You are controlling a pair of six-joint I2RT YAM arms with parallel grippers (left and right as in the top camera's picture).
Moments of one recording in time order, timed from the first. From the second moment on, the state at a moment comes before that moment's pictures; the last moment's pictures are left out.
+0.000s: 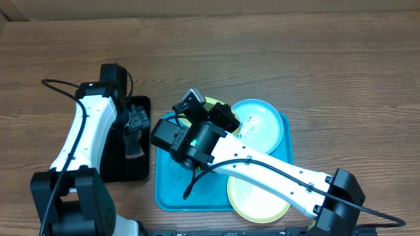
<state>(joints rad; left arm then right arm) 0.05 1.67 1.23 -1.09 -0.17 -0.42 1.08 1.88 1.74 -1.35 0.96 0.35</state>
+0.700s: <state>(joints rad) 0.05 1.67 1.23 -1.09 -0.17 -0.42 0.52 1.88 1.74 -1.20 0.09 0.60</state>
